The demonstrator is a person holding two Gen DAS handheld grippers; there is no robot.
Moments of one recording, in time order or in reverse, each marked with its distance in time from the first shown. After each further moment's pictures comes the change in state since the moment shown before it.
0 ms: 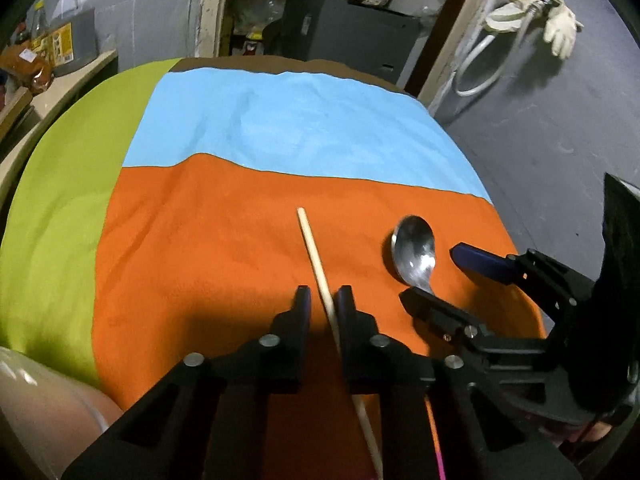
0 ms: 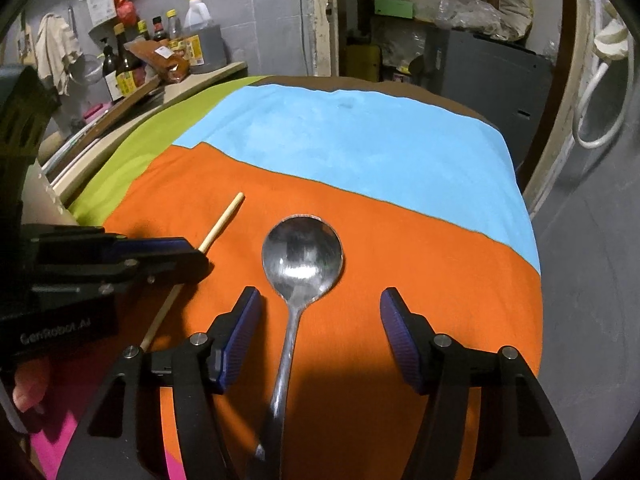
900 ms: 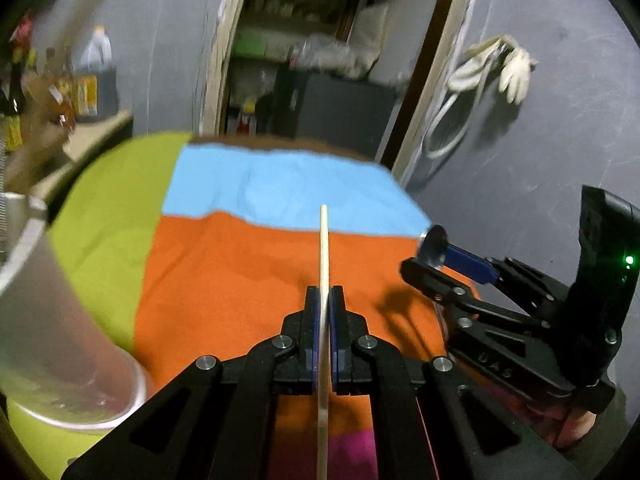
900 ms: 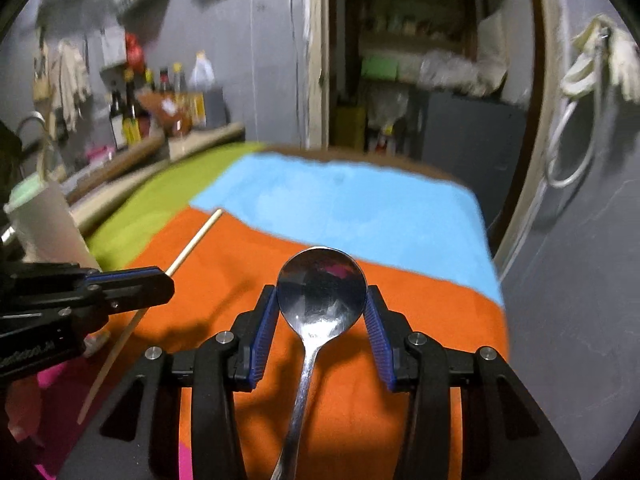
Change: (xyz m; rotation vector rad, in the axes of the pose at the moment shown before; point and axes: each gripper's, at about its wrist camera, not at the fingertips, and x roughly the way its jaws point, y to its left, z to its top) left arm -0.084 -0.030 -0.041 0.048 -0.328 -0.027; right arm -0.053 0.014 -0.009 0.011 -0.278 -0.064
